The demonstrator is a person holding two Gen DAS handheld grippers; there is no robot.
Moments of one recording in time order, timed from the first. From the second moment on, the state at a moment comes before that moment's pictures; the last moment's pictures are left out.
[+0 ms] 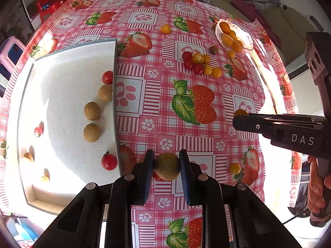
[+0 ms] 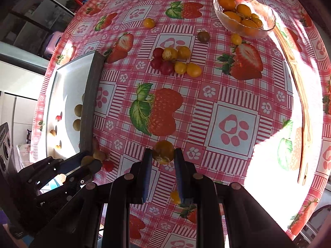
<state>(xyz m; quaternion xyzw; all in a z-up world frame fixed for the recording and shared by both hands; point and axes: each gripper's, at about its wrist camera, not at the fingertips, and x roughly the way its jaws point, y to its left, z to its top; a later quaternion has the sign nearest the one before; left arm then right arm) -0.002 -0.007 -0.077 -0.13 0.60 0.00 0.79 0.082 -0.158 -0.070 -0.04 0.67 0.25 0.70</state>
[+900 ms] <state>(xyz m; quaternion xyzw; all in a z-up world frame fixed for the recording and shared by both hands) -0.021 0.133 -0.117 -0.17 0.60 0.15 0.77 0.102 0.037 -0.074 -0.10 0.66 0.34 0.67</state>
